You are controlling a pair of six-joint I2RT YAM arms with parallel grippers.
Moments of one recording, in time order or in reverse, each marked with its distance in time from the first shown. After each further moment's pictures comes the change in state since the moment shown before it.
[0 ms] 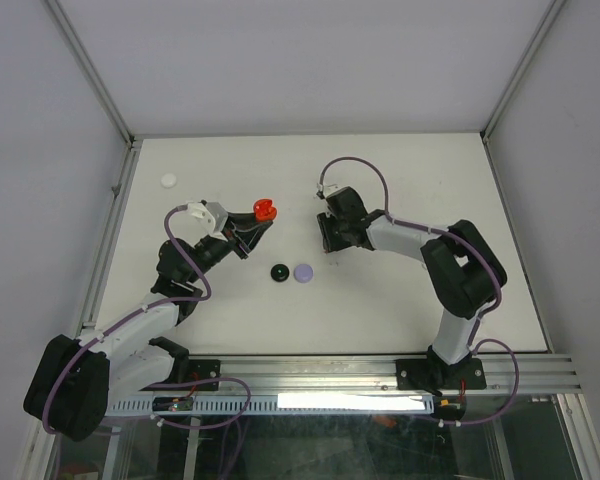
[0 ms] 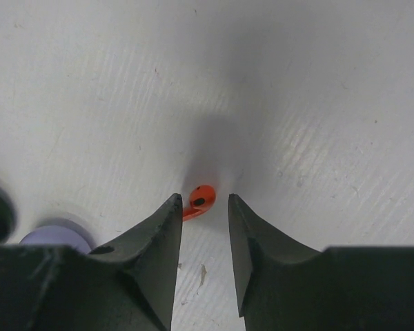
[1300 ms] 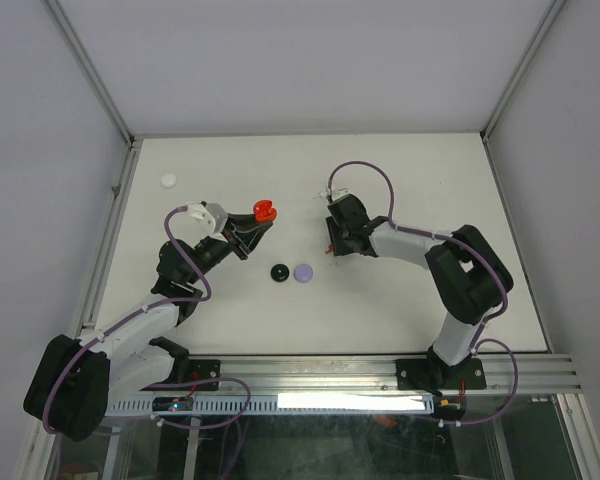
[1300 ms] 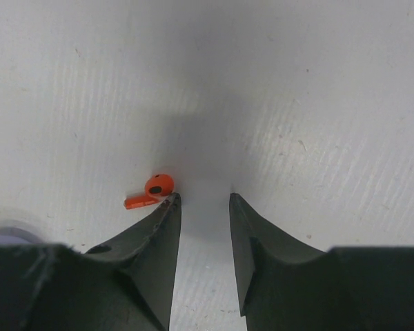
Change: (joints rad) left arm 0.000 0.000 -0.008 0.007 -0.001 -0.002; right arm 0.018 -0.044 -0.074 -0.008 0.181 0.063
